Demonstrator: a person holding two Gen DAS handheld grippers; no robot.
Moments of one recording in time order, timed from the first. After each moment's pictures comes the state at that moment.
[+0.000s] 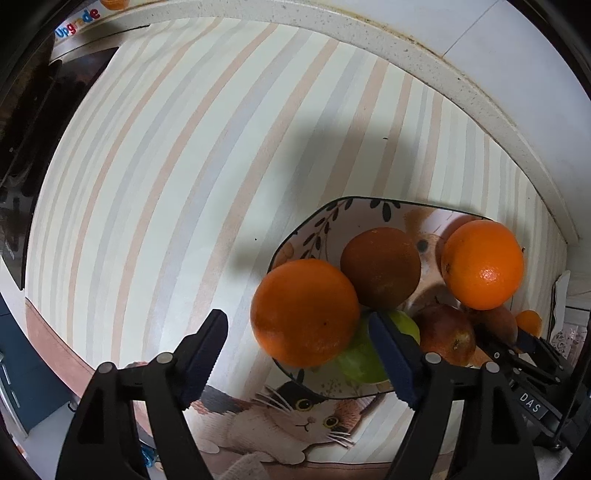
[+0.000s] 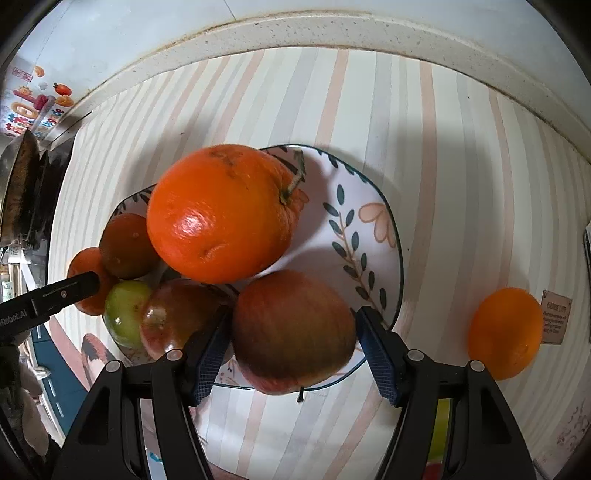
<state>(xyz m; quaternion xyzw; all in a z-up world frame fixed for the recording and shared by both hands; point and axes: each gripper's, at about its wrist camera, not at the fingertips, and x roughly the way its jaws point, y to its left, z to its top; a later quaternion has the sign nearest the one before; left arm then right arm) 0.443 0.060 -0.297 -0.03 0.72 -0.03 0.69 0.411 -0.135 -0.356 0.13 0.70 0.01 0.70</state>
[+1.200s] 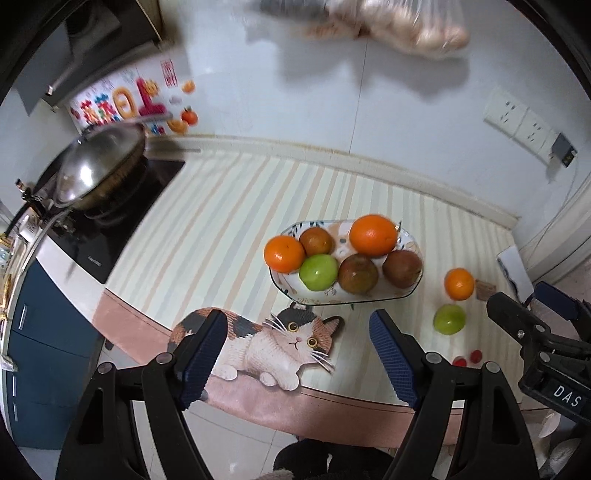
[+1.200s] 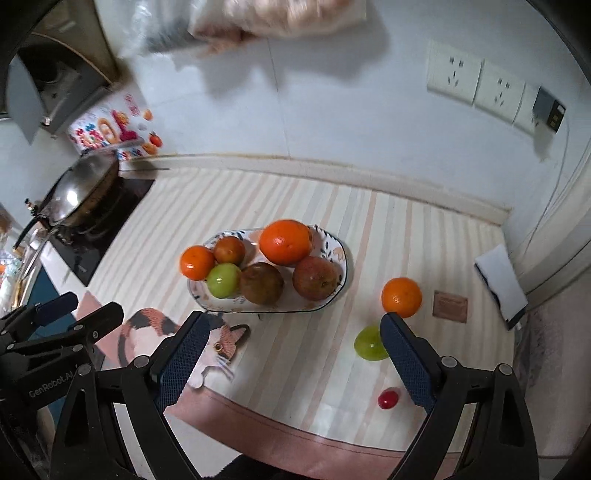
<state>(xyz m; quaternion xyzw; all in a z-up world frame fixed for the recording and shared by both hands) 0.240 0.042 -0.097 0.02 0.52 -0.03 0.86 0.229 -0.125 -0.109 0.06 0.50 0.01 0.86</state>
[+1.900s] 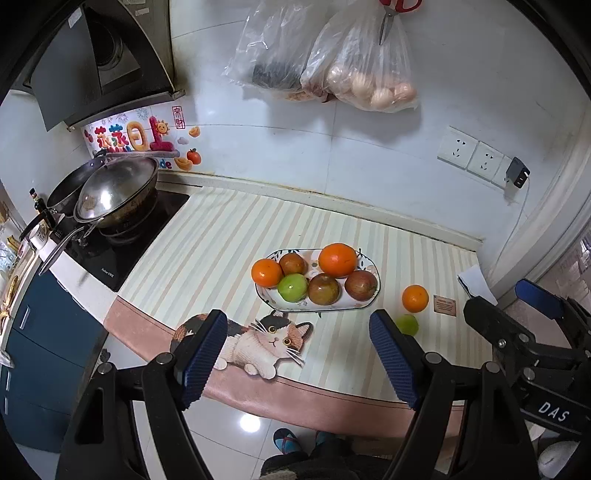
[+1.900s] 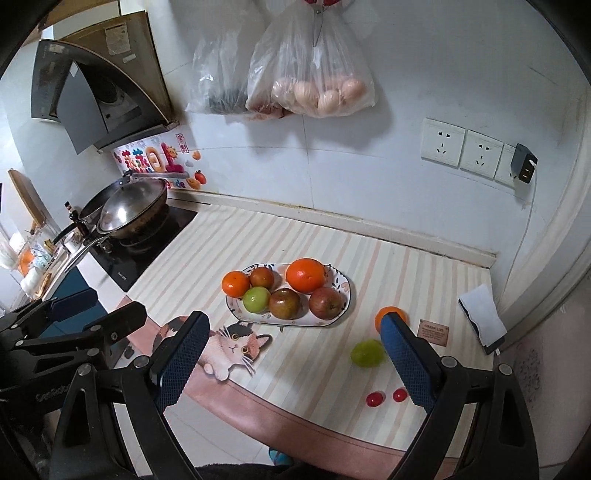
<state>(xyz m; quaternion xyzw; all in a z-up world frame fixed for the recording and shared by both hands) 0.175 0.020 -0.023 0.01 0.46 -0.05 0.89 0.148 -0.136 -0.011 0.05 0.44 0.06 0.90</state>
